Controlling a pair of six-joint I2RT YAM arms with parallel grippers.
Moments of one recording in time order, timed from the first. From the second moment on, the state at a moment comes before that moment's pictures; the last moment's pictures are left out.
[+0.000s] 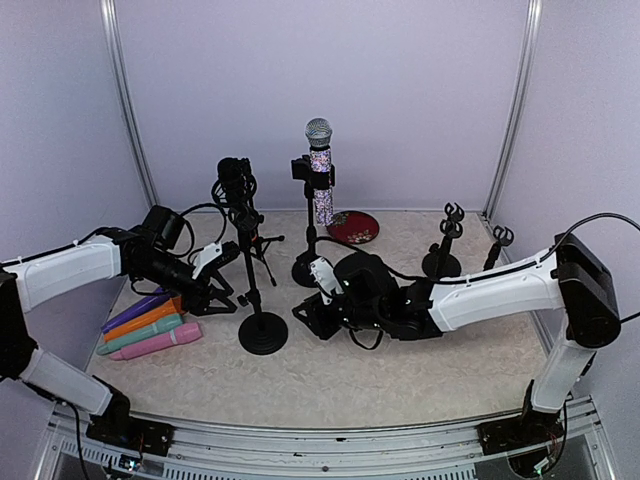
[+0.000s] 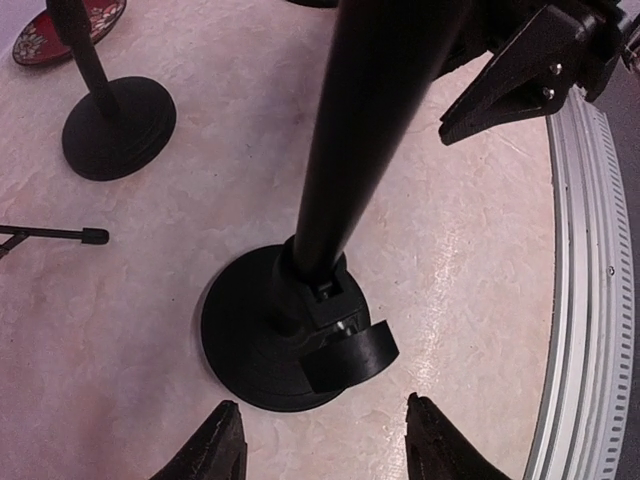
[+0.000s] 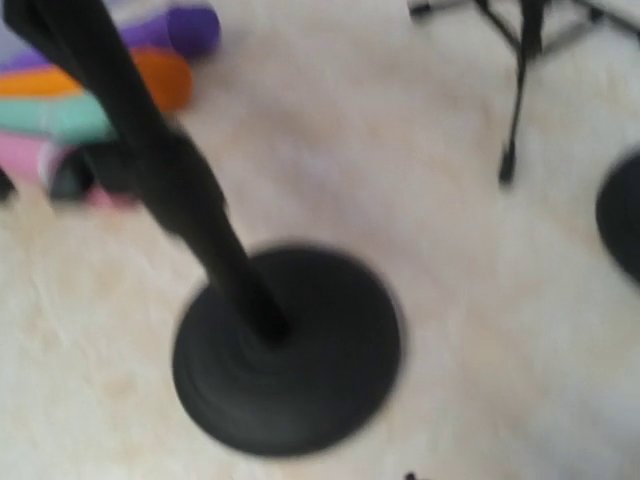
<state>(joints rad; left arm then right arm) -0.36 1.36 0.94 -0.62 0.68 0.65 1.10 1.76 1.08 0.19 0.10 0.26</state>
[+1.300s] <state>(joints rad) -0.44 1.35 0.90 -0.54 0.78 0.61 1.09 1.94 1.56 0.06 -0.08 0.32</state>
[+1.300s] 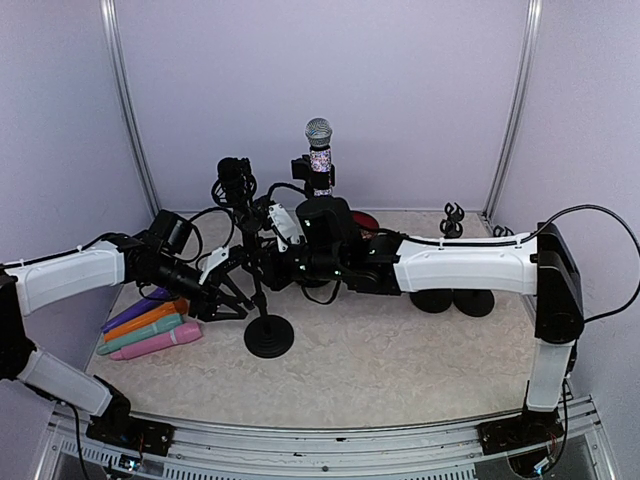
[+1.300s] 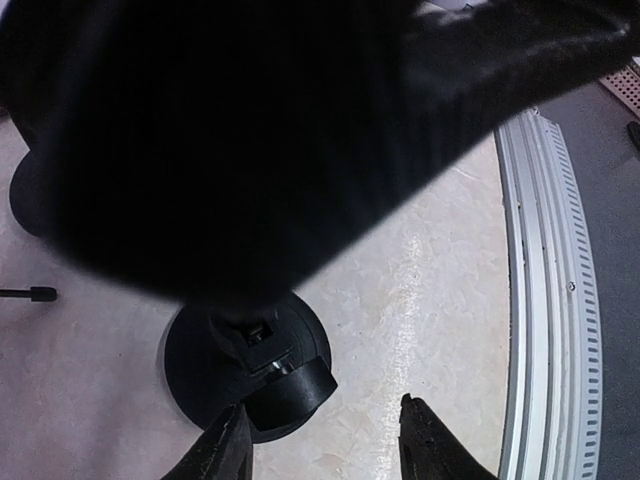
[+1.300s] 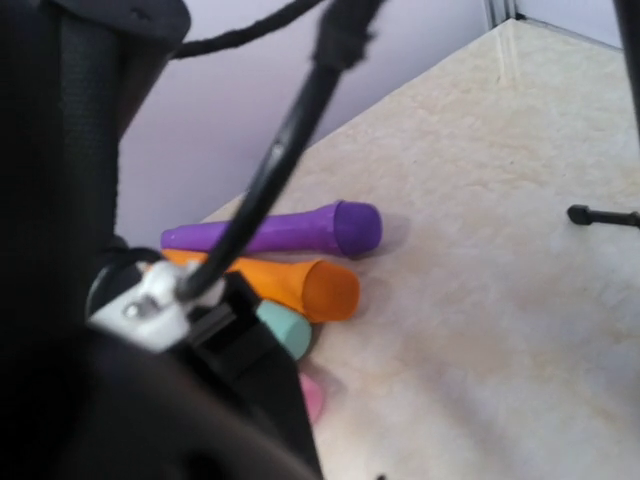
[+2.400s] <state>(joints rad) -0.16 1.17 0.96 -0.79 0.80 0.71 0.90 1.89 1.64 -0.27 -0.56 -0.07</state>
